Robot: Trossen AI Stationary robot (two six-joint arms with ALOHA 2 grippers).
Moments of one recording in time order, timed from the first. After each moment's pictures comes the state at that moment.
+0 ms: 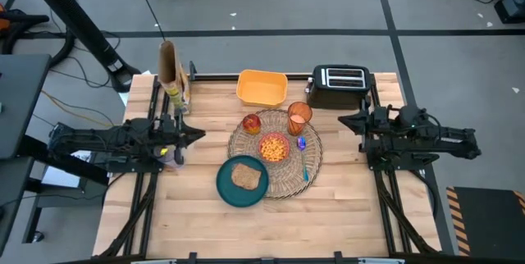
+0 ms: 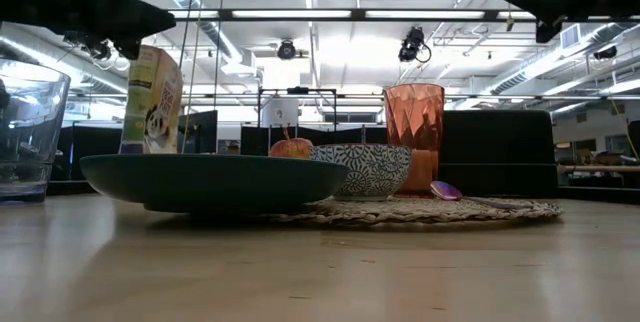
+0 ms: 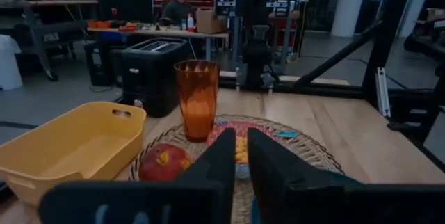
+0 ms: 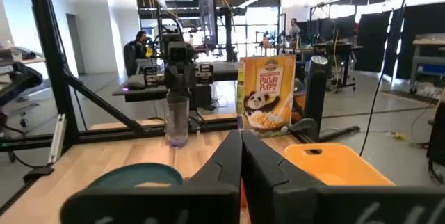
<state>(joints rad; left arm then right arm) -0.02 0.25 0.22 0.01 -0.18 -0.04 -0.08 0.09 0.29 -0.09 0.08 0.01</state>
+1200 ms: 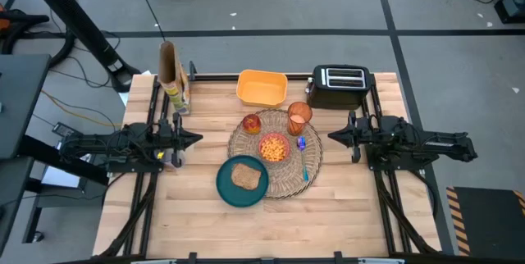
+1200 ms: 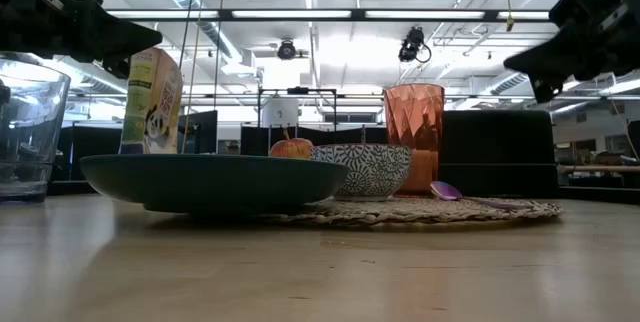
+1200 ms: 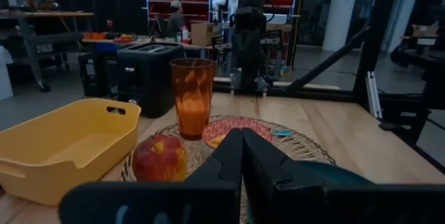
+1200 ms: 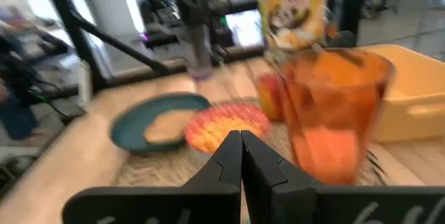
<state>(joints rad) -0.04 0.00 0.07 -0.03 -0.17 -0.05 -0.09 0.00 0.09 -0.19 -0.01 0.17</state>
